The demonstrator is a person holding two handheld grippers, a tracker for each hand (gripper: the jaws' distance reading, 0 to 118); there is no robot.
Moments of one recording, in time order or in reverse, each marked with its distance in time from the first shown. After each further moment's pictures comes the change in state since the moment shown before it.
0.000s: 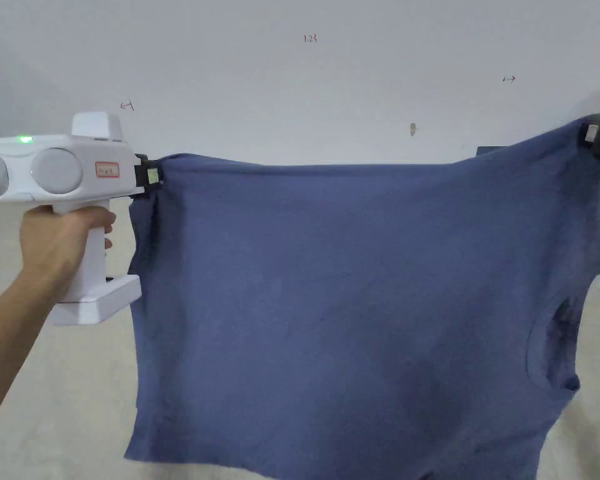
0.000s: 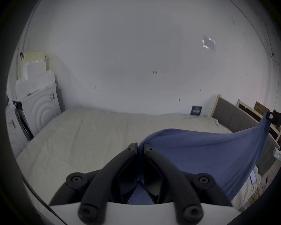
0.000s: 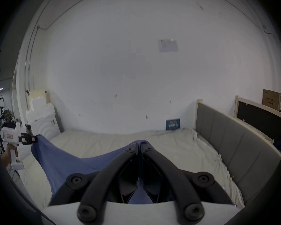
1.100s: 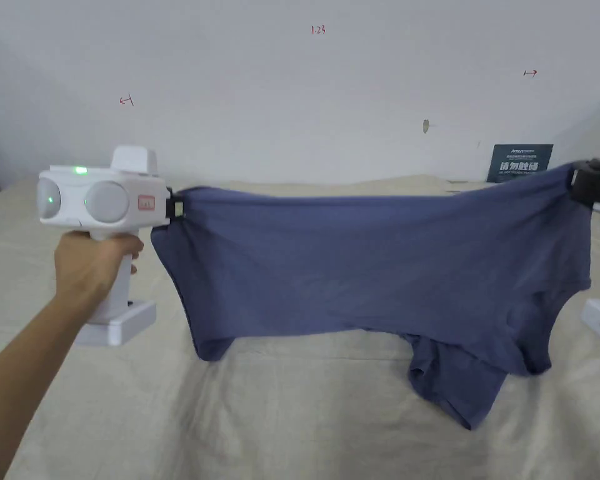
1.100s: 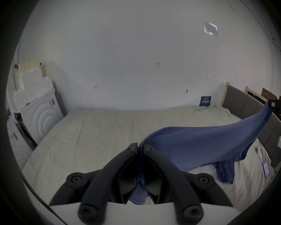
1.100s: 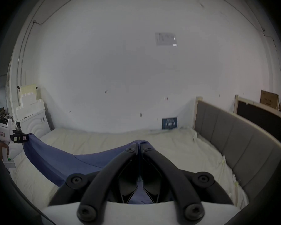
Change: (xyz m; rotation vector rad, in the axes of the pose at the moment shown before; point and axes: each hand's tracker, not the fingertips) left arm 0.006 -0.057 -0.101 -0.125 0.057 -0.086; right arm 0.009 -0.087 -0.101 -0.113 -0.053 0.016
